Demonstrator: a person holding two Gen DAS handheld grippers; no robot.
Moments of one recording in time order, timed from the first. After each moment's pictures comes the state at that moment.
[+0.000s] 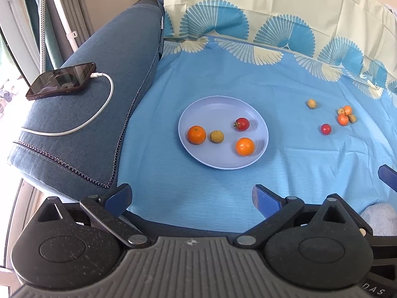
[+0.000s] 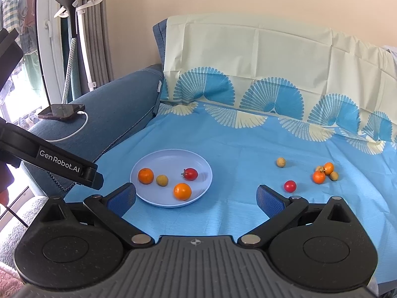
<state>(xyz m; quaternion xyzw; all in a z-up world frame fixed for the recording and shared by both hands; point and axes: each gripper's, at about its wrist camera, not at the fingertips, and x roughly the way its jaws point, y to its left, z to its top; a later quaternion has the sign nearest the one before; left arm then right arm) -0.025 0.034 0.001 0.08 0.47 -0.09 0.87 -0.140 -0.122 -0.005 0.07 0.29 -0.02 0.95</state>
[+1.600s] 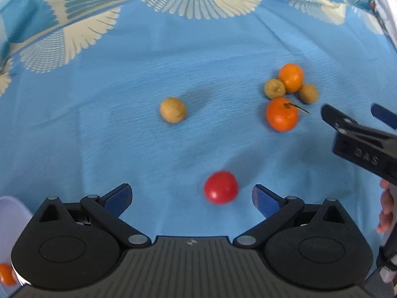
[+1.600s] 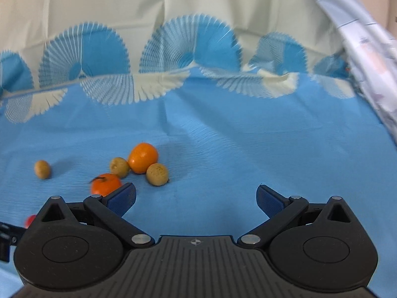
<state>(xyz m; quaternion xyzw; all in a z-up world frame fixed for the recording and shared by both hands) 0.139 -0.357 -0.182 0.22 0.54 -0.25 0.77 0.008 -0.481 -0.207 0.13 0.36 -0.25 0.89</state>
